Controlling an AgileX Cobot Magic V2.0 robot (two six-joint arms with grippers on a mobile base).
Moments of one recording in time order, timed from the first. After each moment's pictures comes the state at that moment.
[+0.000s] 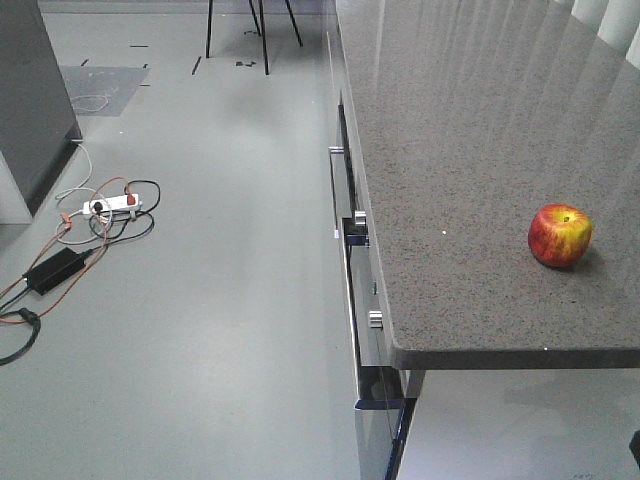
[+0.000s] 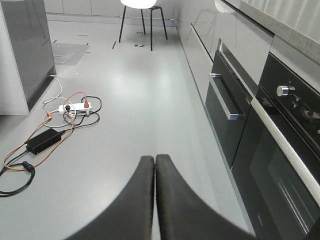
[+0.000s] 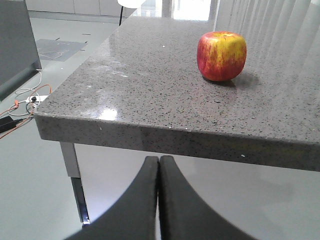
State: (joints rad) left arm -0.01 -0.01 0.03 0.09 0.33 -0.24; right arm 0.13 -0.01 0.03 -0.04 0.32 0.06
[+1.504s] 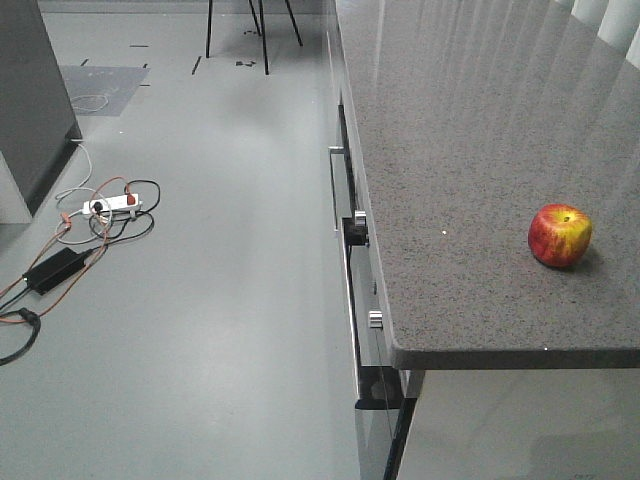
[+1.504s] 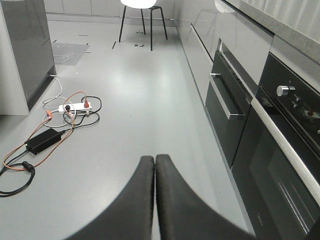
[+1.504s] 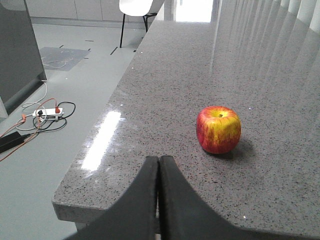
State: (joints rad) left arm -0.01 -0.01 0.03 0.09 0.33 -0.24; right arm 0.13 0.43 -0.44 -0.01 0.36 0.05
